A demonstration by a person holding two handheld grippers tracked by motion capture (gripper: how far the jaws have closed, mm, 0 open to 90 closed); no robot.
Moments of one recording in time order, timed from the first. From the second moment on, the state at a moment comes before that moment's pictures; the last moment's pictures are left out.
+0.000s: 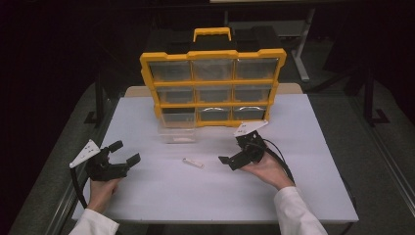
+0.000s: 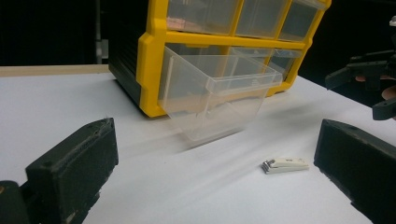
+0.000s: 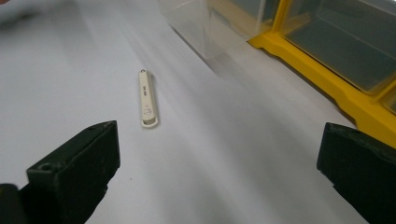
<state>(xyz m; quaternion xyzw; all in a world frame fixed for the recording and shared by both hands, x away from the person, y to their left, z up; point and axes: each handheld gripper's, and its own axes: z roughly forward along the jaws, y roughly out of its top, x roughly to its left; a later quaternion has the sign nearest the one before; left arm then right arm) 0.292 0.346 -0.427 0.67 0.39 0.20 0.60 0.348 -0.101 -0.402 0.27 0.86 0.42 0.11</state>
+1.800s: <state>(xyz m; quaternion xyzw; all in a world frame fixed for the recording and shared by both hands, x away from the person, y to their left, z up) 0.293 0.346 -0.428 0.67 0.39 0.20 0.60 0.380 0.019 -0.425 0.18 0.94 0.30 0.04</state>
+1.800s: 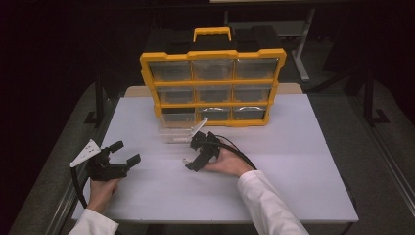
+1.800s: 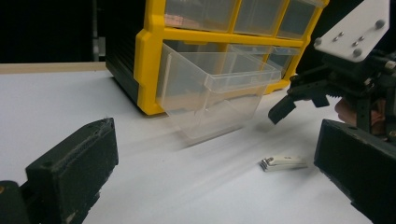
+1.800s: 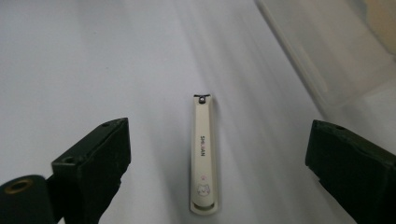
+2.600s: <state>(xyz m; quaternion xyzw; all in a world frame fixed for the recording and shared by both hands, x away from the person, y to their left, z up) 0.293 0.347 -0.428 0.67 0.39 0.19 0.61 0.383 0.035 -0.434 0.17 0.95 0.27 0.03</state>
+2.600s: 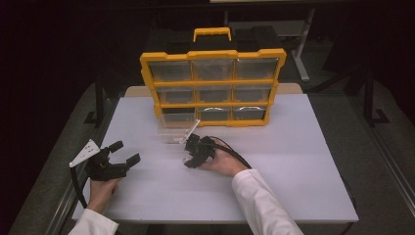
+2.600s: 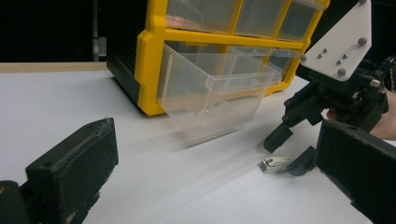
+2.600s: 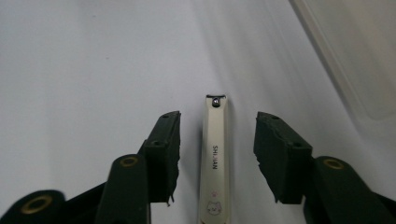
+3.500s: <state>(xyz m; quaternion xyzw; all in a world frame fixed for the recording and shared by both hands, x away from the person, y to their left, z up) 0.293 0.349 -0.428 0.66 0.40 0.19 0.61 0.384 0.035 -0.431 0.17 0.95 0.27 0.02</state>
